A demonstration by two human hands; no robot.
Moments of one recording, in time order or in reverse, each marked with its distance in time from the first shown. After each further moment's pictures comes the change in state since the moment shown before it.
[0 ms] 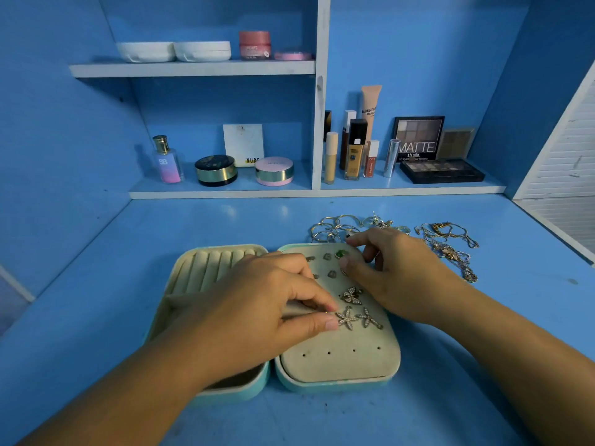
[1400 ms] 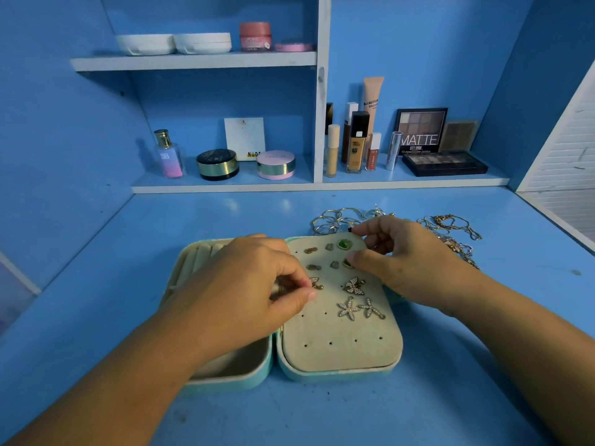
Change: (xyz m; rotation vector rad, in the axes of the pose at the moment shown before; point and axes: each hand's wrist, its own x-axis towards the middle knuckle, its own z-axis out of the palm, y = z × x) left_hand -0.003 0.000 -0.010 0.206 0.082 -0.061; right_hand -0.001 -0.006 -0.009 0.331 -0.073 0.141
